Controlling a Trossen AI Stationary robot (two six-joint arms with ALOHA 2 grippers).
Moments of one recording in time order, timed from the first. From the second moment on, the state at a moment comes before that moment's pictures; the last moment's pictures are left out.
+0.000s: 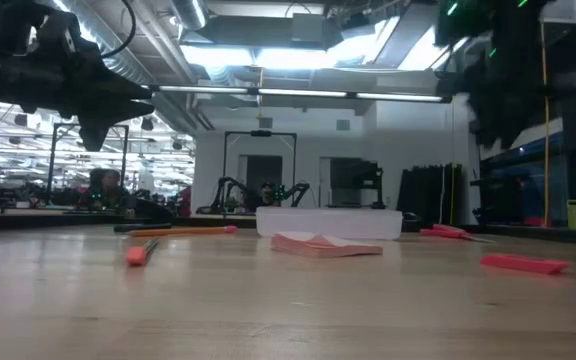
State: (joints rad) left arm 0.12 0.23 0.01 0.18 -0.12 -0.54; right arm -0.34 1.18 0.96 -1.21 0.22 1.05
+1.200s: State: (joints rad) left arm 0.12 0.23 0.01 0.19 -0.12 -0.57; right arm -0.75 1.74 0.96 -0.77 0.11 0.78
